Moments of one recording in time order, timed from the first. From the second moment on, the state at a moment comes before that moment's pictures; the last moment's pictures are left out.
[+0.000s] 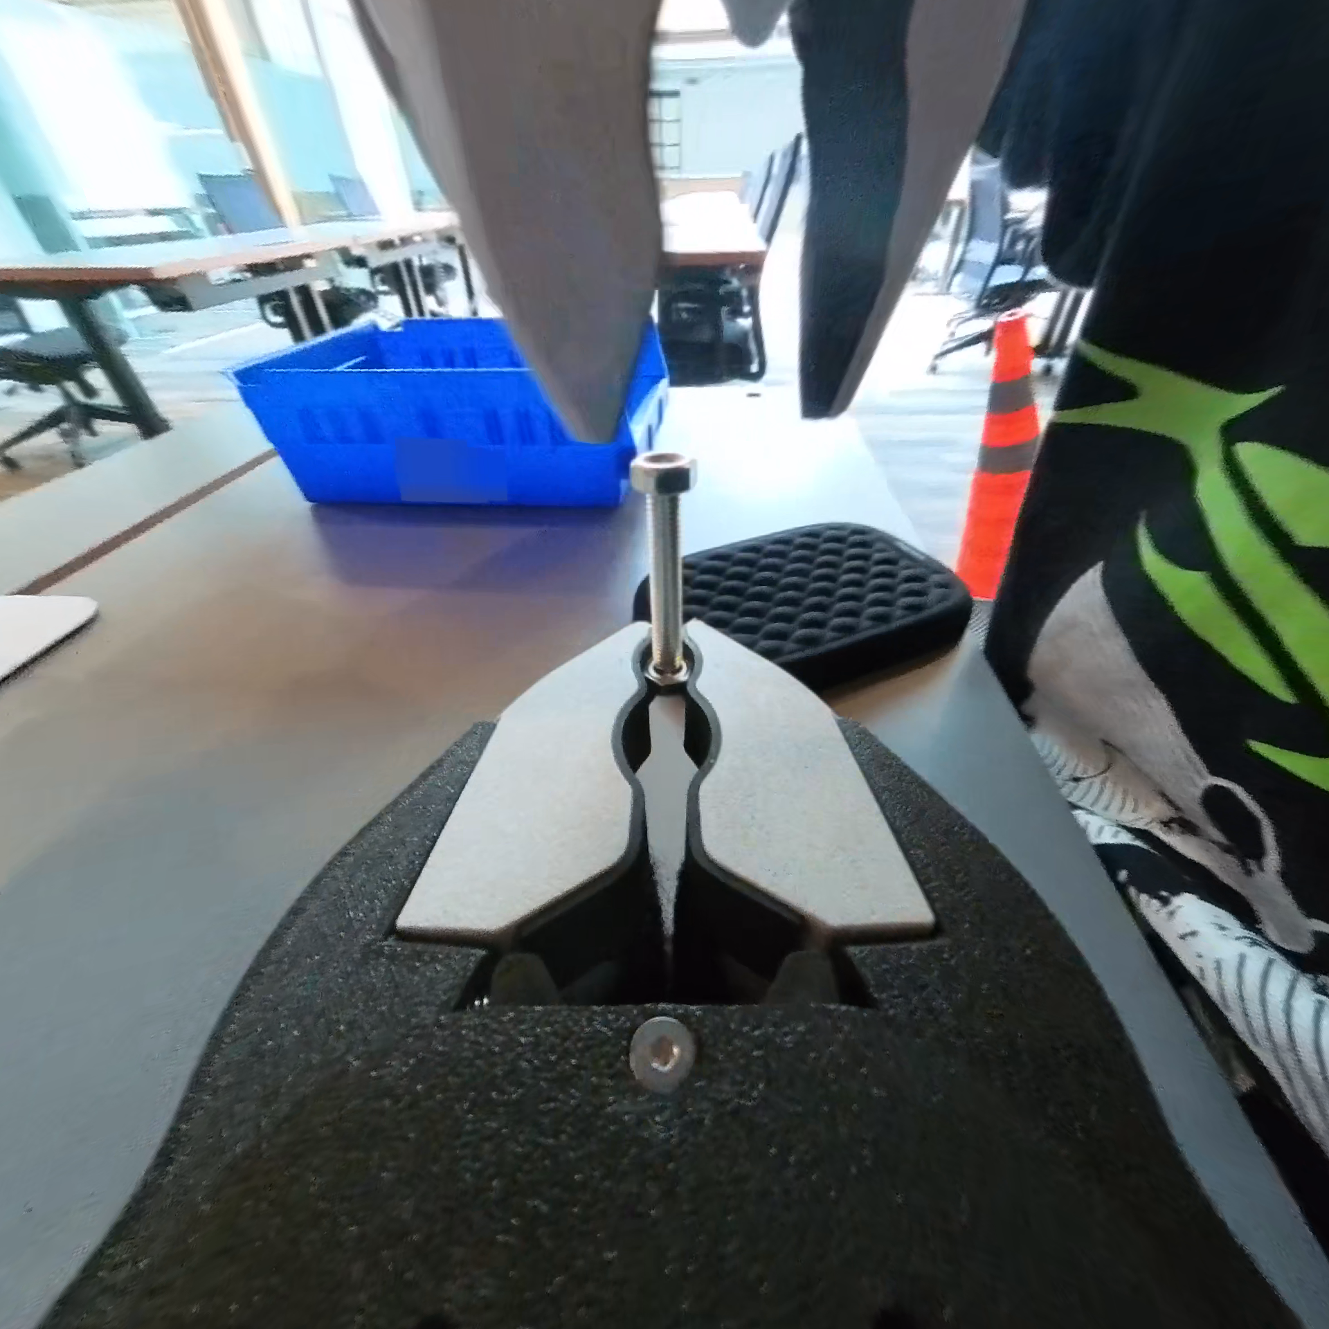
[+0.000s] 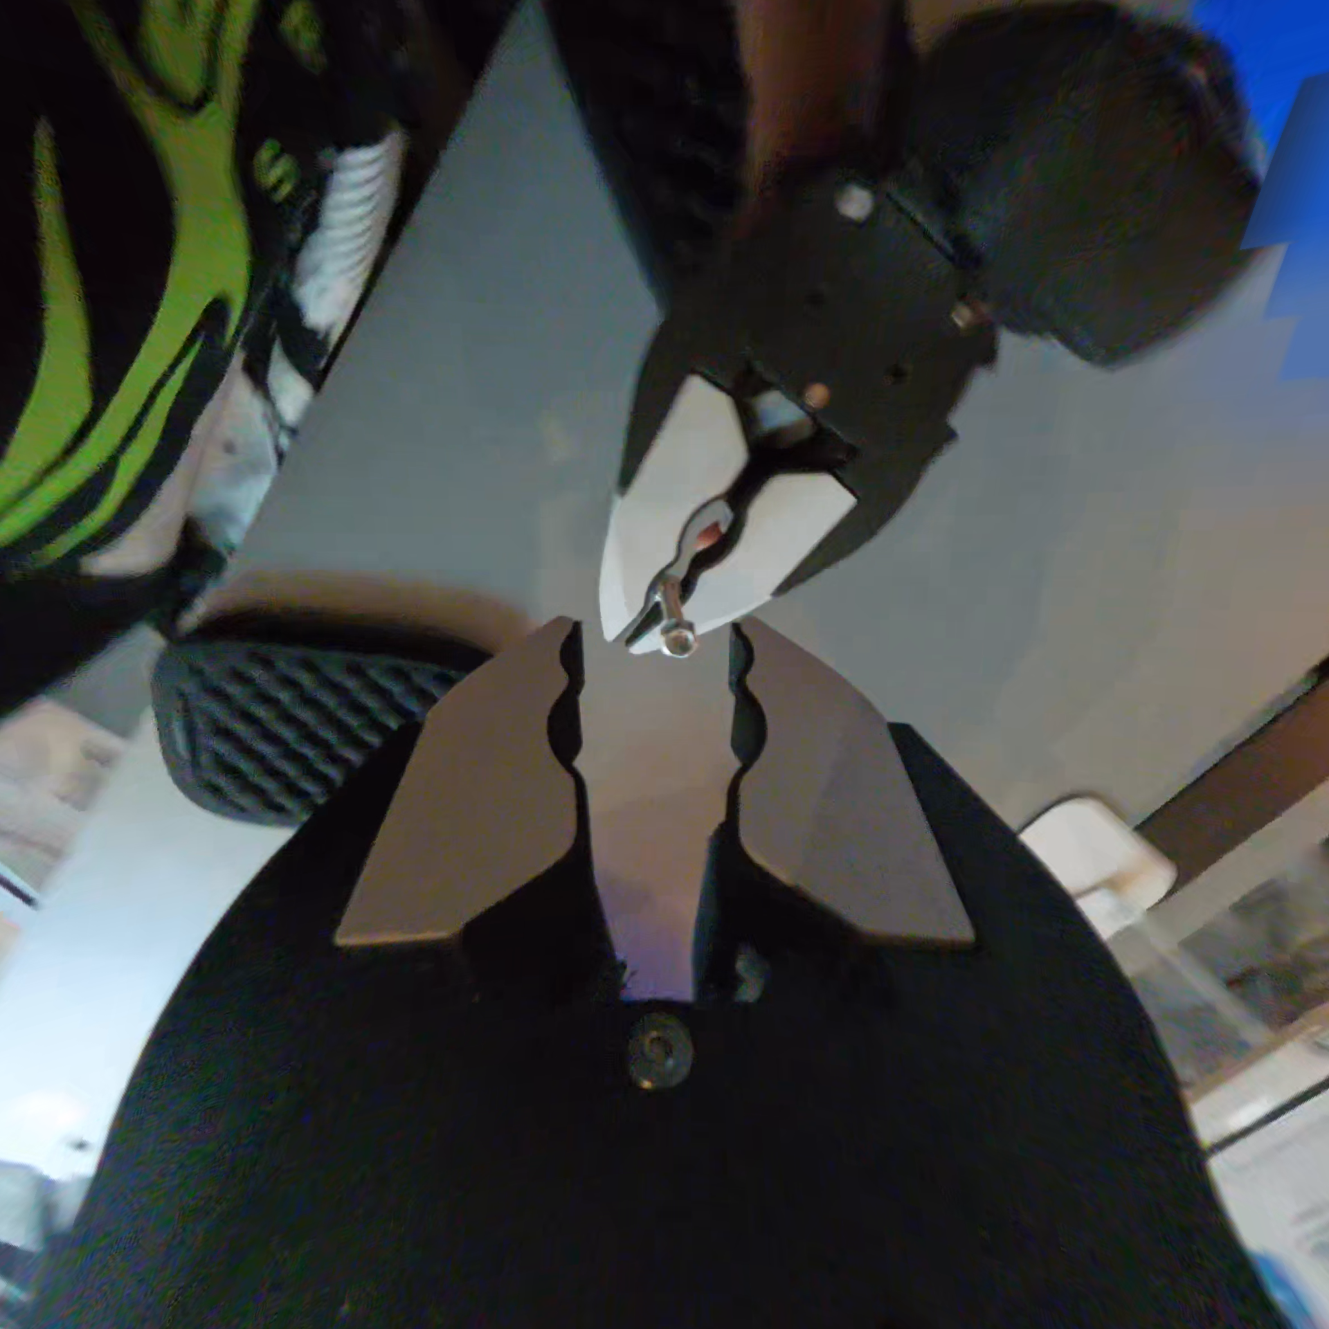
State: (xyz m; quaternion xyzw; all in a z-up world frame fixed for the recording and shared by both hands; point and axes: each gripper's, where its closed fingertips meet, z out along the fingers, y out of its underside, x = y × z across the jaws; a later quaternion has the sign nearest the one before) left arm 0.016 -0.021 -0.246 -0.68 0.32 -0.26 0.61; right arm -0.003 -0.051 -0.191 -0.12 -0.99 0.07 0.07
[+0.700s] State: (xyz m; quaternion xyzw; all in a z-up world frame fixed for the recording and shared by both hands) left arm -0.008 -0.003 -0.244 -0.71 0.25 -0.14 0.65; right arm -0.021 -0.035 -0.199 -0.36 -0.93 0.06 0.10
